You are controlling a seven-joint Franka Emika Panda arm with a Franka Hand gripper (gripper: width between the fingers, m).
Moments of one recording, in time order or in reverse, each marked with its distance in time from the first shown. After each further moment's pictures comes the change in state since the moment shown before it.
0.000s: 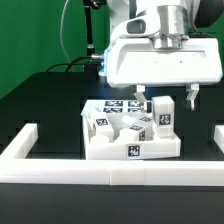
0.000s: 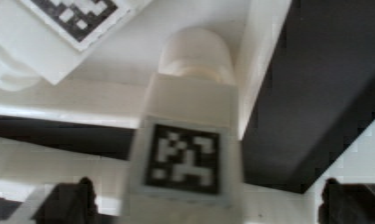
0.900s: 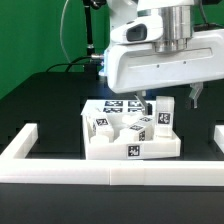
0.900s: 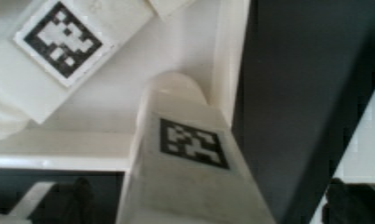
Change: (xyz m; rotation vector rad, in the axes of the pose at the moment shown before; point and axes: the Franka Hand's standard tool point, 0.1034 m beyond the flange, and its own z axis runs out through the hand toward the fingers) arm -0.001 -0.002 0.005 0.106 -0.300 0.053
